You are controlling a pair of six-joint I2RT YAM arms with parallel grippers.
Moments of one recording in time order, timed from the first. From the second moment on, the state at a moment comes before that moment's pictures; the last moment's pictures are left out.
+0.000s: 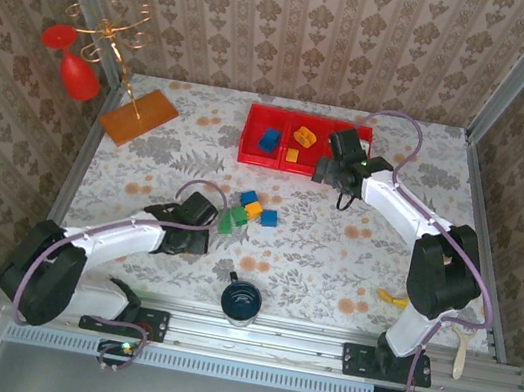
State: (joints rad) left arm -0.65 1.28 0.57 -0.56 -0.21 -0.65; right arm 0.41 1.74 1.35 -0.63 0.31 0.53
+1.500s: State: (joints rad) left arm -0.64 1.51 0.99 -0.34 -0.16 -0.42; right arm 0.41 1.64 1.29 -0.64 0.35 0.58
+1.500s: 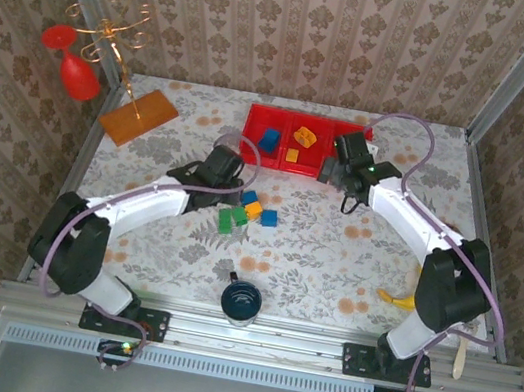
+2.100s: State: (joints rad) left arm -0.64 2.02 1.64 -0.25 0.04 -0.14; right arm 0.41 1.49 1.19 -0.65 0.42 0.63
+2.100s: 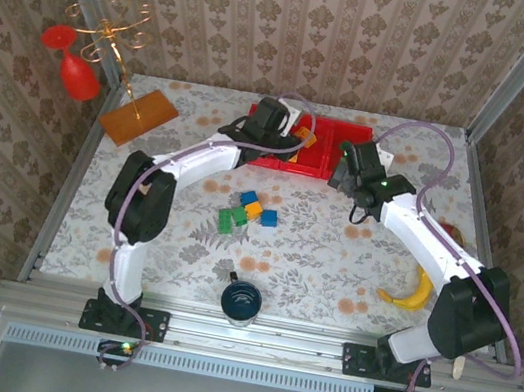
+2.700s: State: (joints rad) left arm -0.64 2.33 2.04 -0.41 0.10 -0.09; right arm 0.41 1.45 1.16 -0.65 0.44 0.64
